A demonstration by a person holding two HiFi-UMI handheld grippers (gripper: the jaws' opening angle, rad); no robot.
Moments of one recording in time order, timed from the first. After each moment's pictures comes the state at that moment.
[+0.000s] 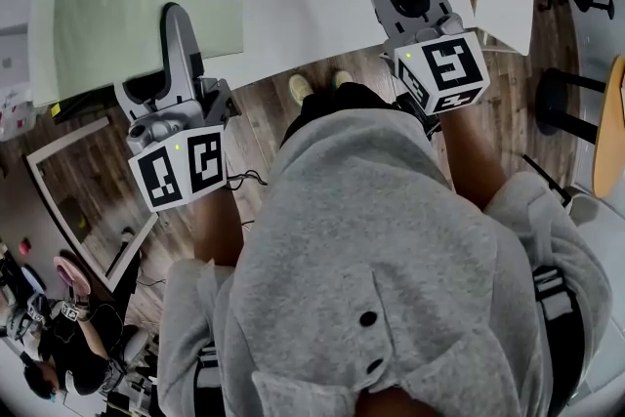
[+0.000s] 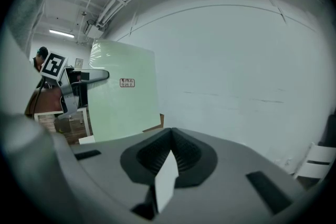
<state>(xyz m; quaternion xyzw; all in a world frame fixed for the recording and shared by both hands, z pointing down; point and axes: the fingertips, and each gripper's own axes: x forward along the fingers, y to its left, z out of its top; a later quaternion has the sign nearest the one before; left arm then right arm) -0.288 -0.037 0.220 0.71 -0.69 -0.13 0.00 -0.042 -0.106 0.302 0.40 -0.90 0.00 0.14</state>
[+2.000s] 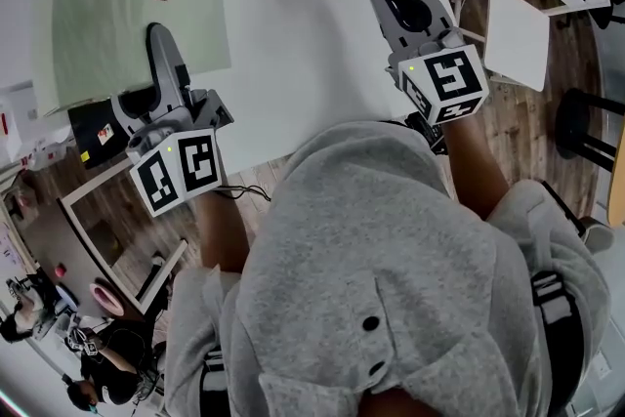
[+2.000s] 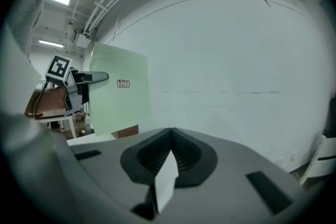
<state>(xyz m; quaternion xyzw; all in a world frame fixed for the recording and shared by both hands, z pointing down) -0.264 -0.219 0.213 0.69 -0.72 -0.09 -0.03 0.021 -0.276 0.323 0.43 -0.90 0.04 0.10</state>
